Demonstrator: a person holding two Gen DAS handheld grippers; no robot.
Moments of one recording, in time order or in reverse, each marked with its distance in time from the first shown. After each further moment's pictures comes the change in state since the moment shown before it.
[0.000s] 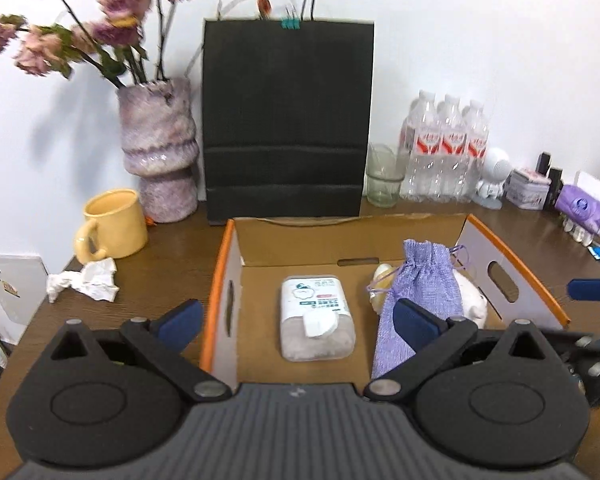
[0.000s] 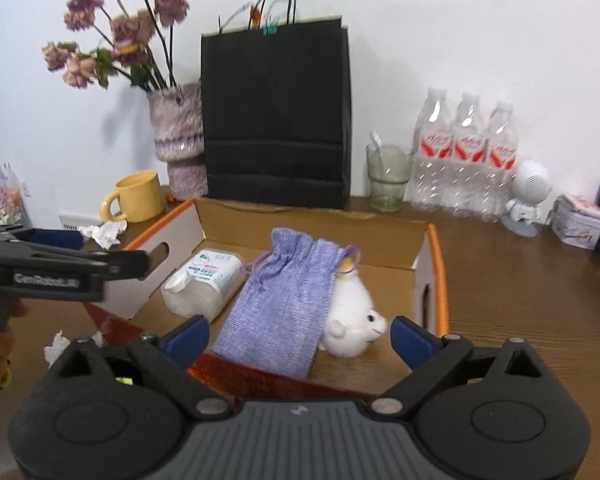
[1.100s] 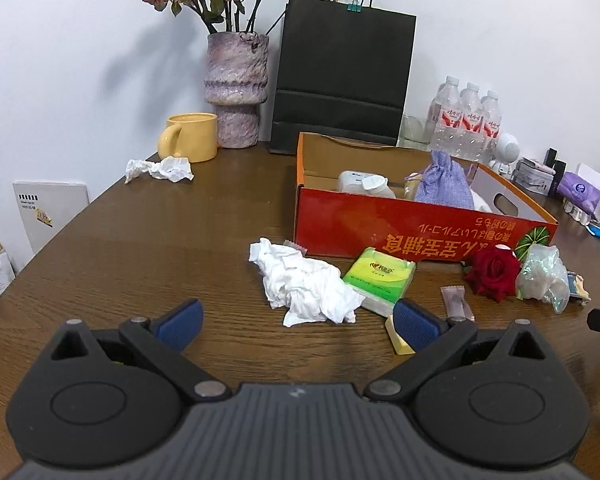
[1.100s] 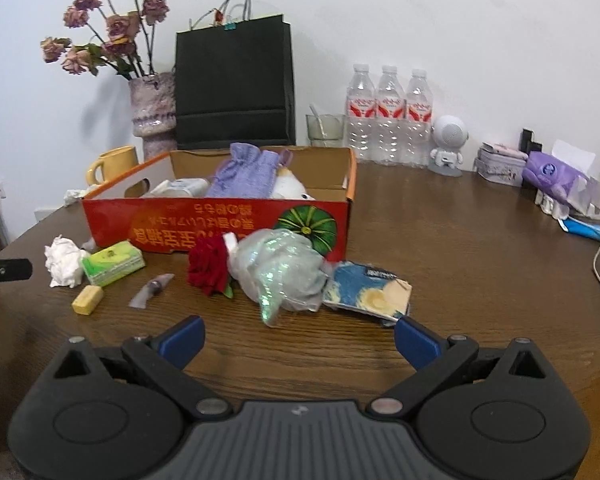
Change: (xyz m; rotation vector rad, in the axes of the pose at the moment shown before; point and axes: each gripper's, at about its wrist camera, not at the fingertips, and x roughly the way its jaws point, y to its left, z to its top) left arm -0.084 0.042 -0.136 -0.123 0.008 0.045; right arm -0.081 -0.008 -0.138 0.065 -0.030 -0.125
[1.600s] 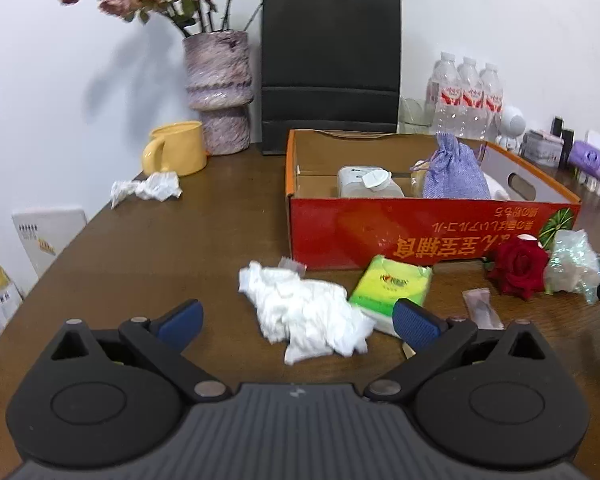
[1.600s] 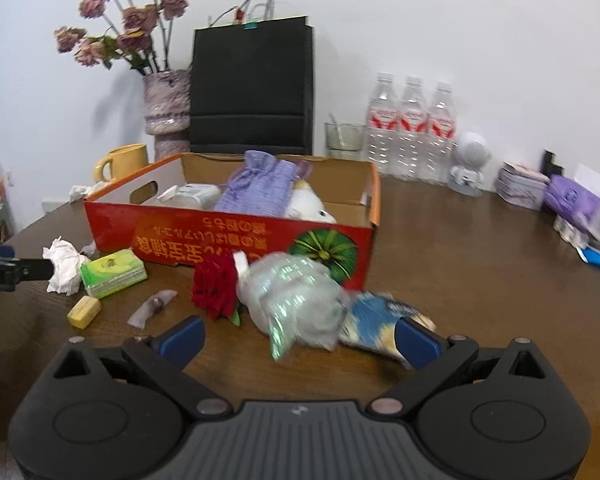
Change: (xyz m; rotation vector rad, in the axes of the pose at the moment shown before) left arm 0.039 -0.016 0.018 0.130 0.015 0.041; right arm 0.027 0.013 0.021 -0.080 -0.016 0.035
